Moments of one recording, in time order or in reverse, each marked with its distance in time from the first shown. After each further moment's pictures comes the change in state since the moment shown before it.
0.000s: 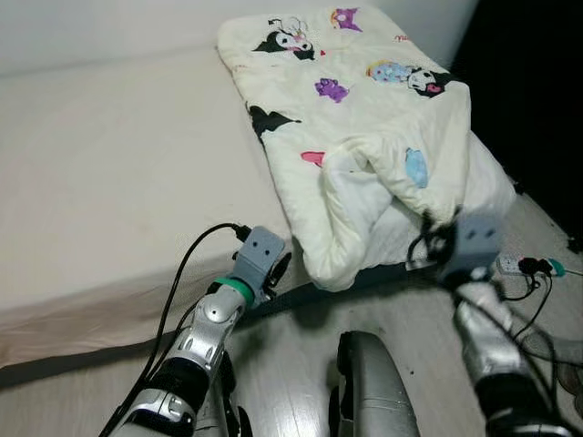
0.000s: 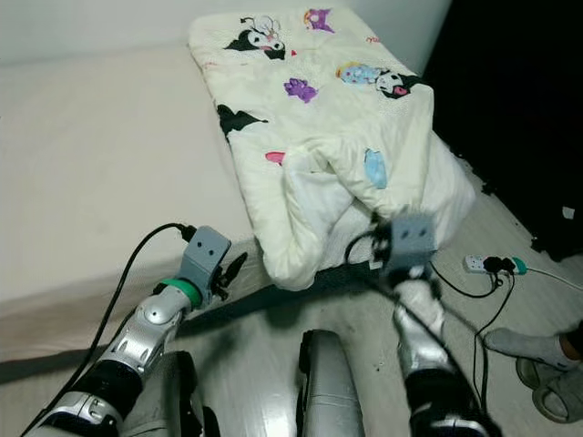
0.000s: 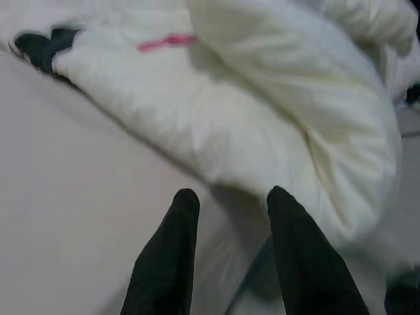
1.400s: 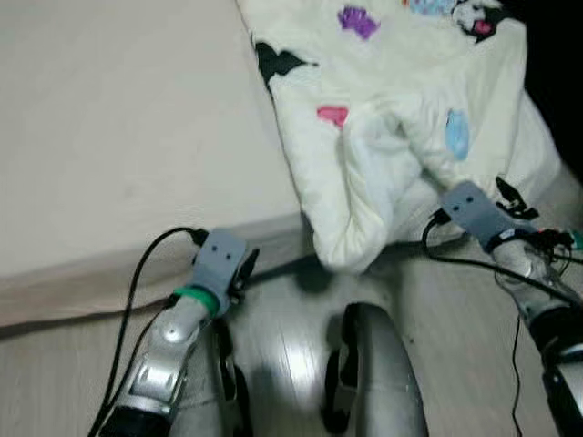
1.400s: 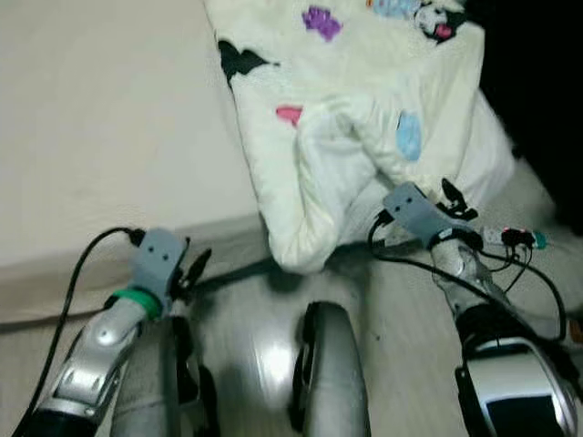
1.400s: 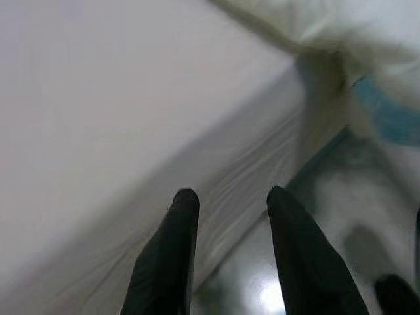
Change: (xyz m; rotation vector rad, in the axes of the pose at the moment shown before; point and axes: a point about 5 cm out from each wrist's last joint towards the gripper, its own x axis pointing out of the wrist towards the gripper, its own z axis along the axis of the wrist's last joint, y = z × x) left arm -0.068 0.036 0.002 0.019 0.041 0.149; right arm 0.038 -0.046 -0.011 -0.858 0.239 0.069
